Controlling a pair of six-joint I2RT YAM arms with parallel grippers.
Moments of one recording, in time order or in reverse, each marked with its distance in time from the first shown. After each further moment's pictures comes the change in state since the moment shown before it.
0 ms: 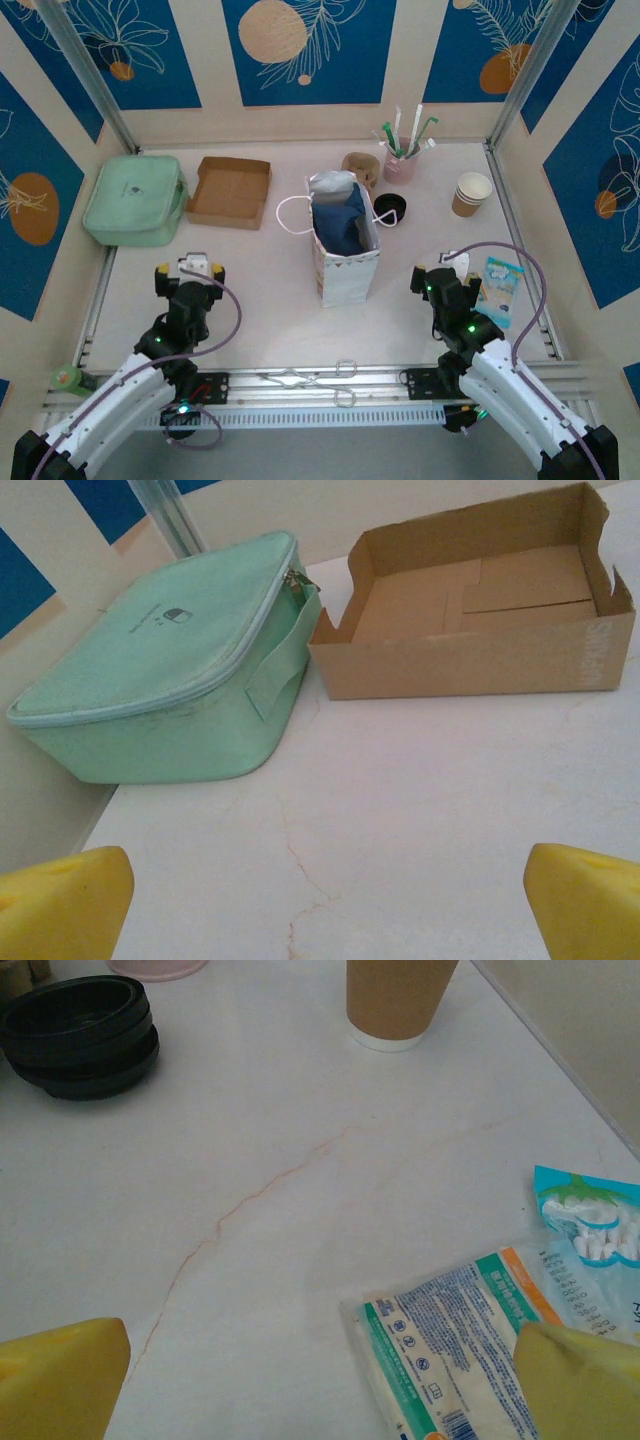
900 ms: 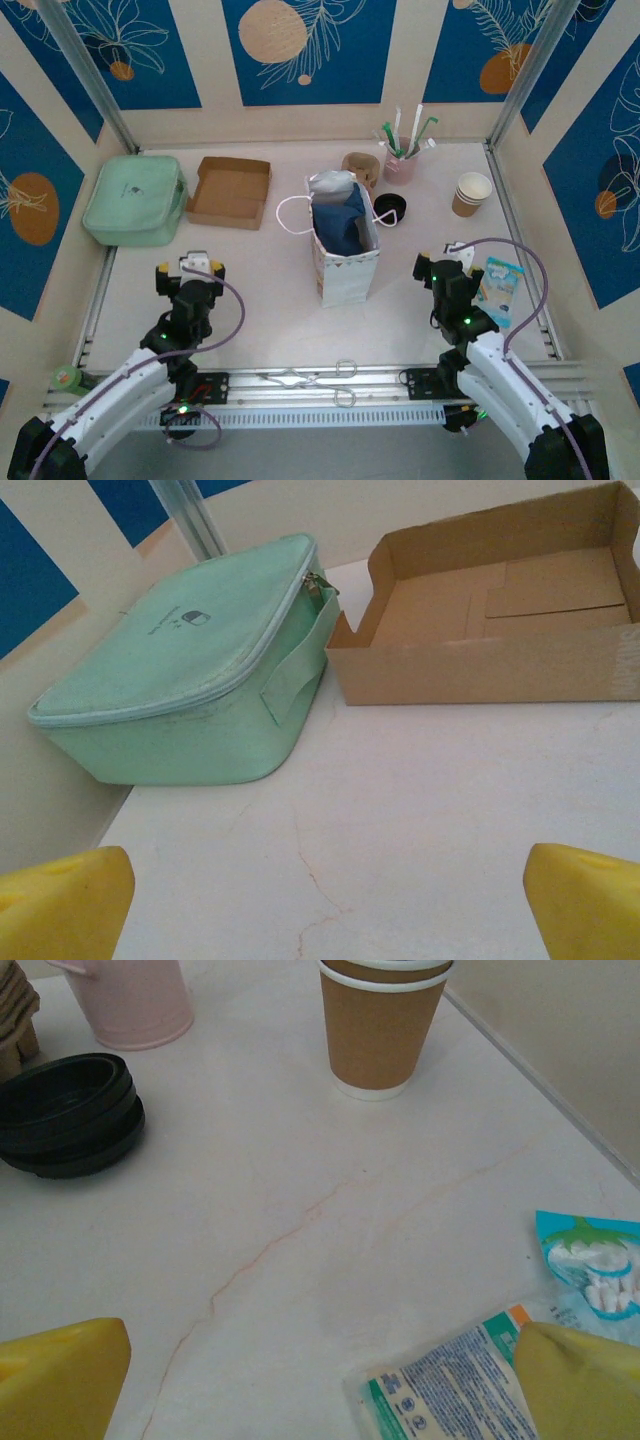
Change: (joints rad) left arm -0.001 0.087 -0.023 0.136 -0.051 0.014; right arm -0.128 0.108 -0.032 0.271 -0.061 -0.049
